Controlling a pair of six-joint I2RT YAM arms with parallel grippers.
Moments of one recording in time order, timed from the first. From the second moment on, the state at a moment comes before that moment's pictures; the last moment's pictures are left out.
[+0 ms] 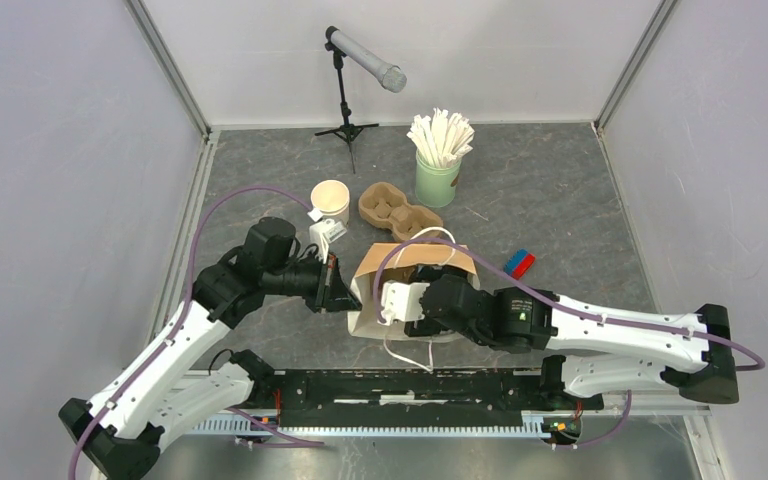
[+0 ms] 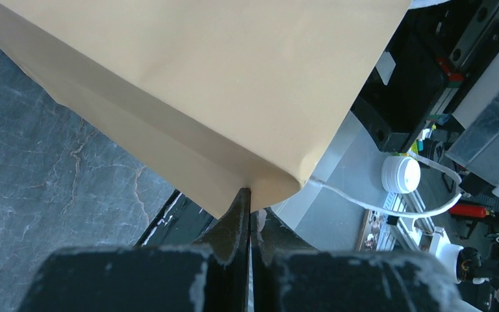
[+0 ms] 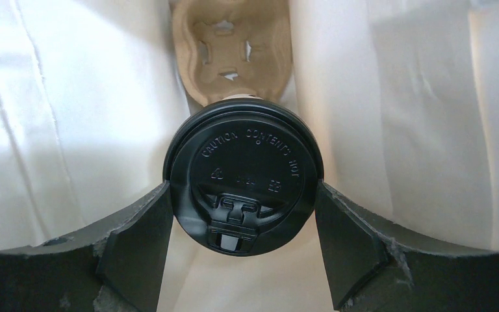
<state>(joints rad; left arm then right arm) -0.61 0.83 0.89 -0.73 0.64 -0.37 1.33 1.10 0.98 -0.66 0.49 -0.44</state>
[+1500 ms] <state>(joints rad) -0.61 0.86 0.90 -0.73 0.63 -0.37 1.35 1.12 0.95 -0.54 0.47 -0.56</state>
